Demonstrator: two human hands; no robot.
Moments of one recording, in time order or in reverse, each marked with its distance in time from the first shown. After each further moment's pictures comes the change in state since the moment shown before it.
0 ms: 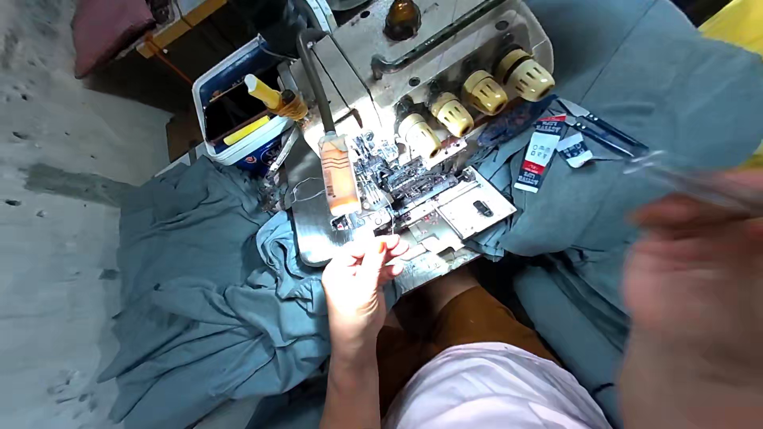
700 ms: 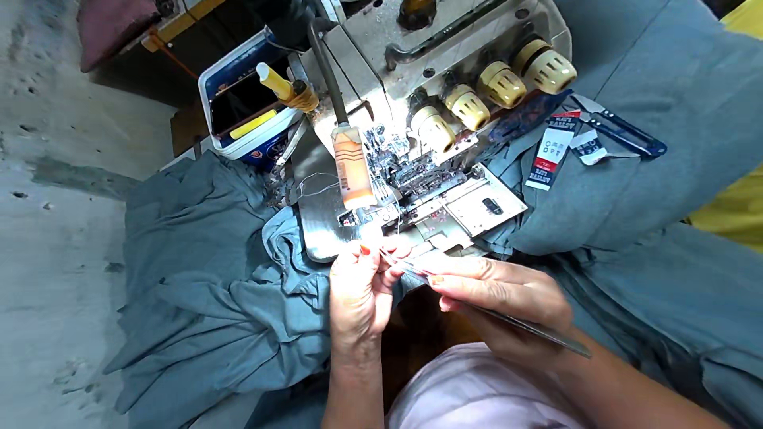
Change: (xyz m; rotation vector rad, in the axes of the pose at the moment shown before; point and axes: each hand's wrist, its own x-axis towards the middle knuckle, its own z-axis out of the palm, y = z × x) left_hand -0.001 0.006 -0.005 -0.356 0.040 -0.185; right_hand -0.034 0.021 0.083 0.024 -0.511 -0.177
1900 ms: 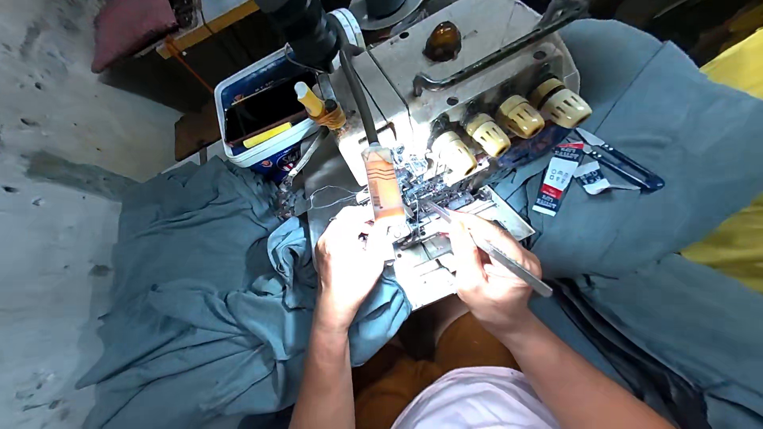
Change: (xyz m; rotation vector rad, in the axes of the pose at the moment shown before) left_hand 0.058 0.020 -0.031 1.544 -0.144 0.784; right_hand 0.012 0.044 0.033 -0.419 0.467 0.137
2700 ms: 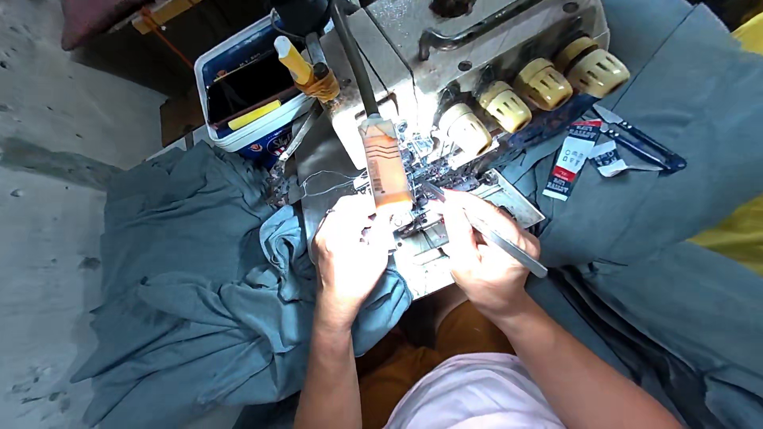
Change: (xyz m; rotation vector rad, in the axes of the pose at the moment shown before) left_hand -0.004 0.000 0.003 -0.008 0.032 0.036; right_hand 0.000 0.003 0.009 -0.033 -0.027 0.015
